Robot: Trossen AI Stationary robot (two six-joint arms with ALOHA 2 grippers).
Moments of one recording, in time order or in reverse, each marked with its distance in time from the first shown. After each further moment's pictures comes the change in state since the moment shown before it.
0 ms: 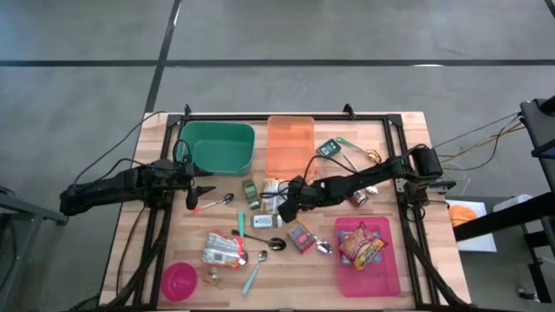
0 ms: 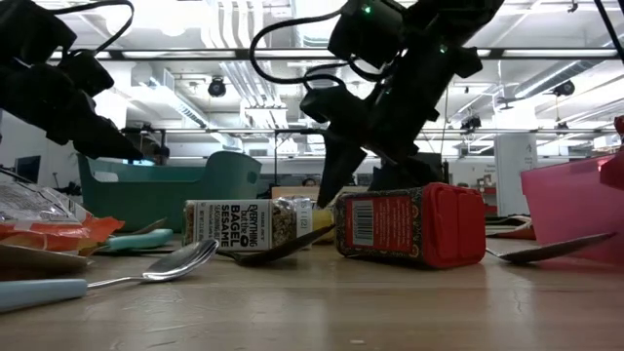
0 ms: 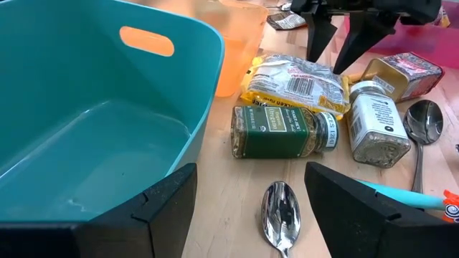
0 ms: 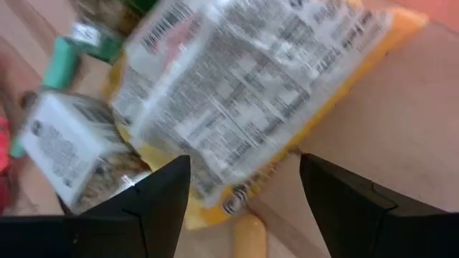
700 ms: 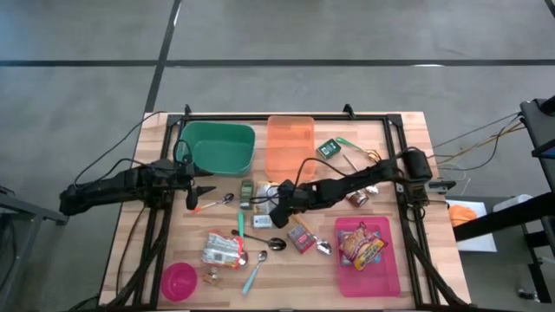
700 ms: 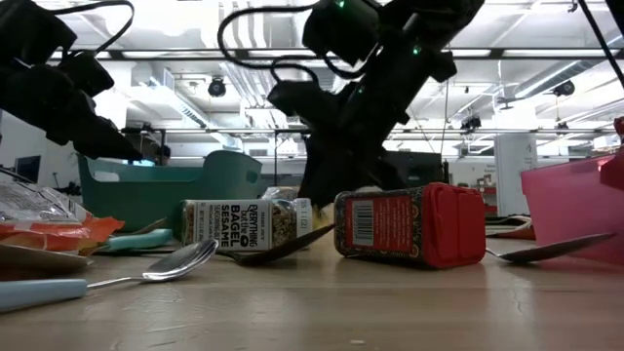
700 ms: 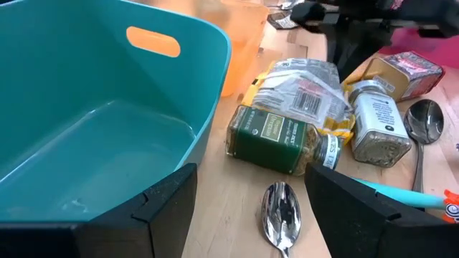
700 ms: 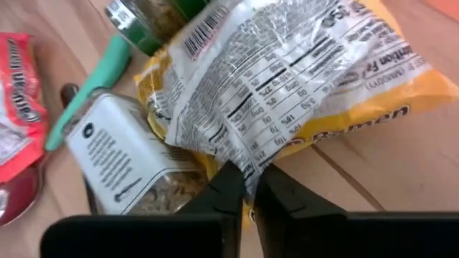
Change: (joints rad) left arm 0.000 0.005 0.000 0.000 0.000 0.000; right arm 0.013 0.085 0.106 0.040 -0.011 -0.136
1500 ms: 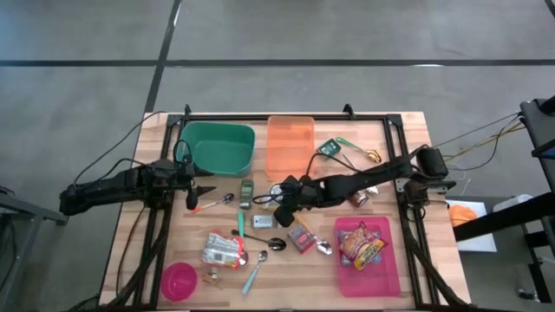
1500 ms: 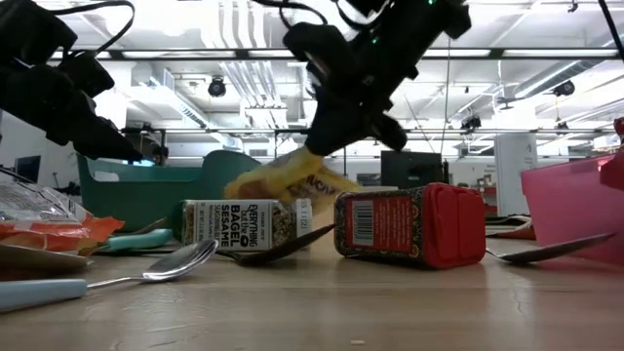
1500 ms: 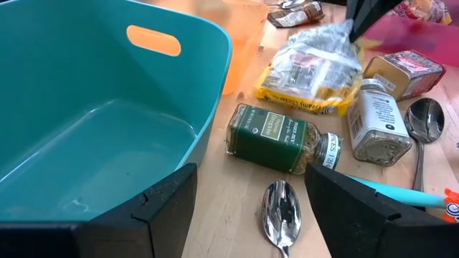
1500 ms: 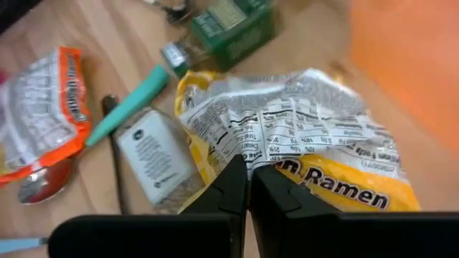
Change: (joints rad) left arm 0.000 0.001 0.000 0.000 0.000 0.000; right arm 0.027 -0.131 0.025 -0.112 0.091 -0.143
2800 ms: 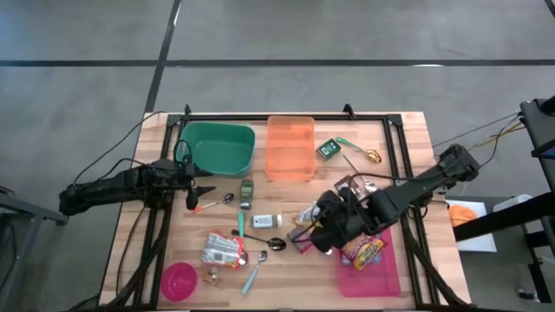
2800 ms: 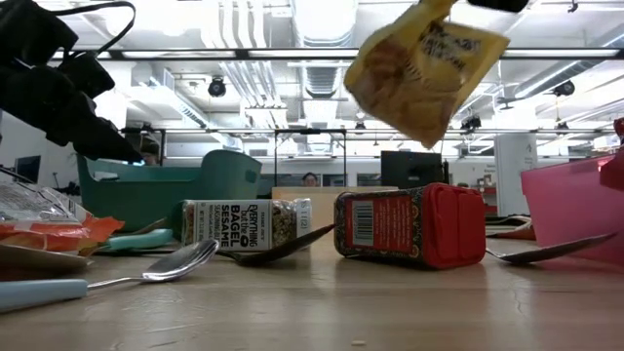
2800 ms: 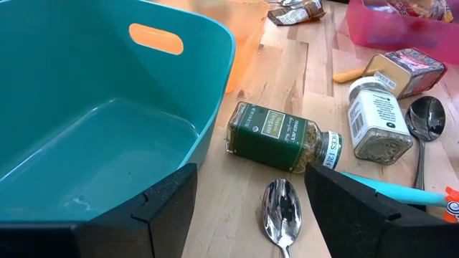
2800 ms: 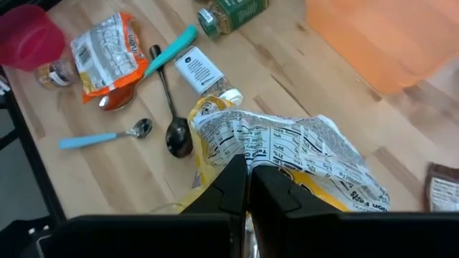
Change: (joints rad) left arm 0.000 0.006 0.000 0.000 0.000 0.000; right arm 0.344 -0.244 0.233 -0.681 0.211 0.323
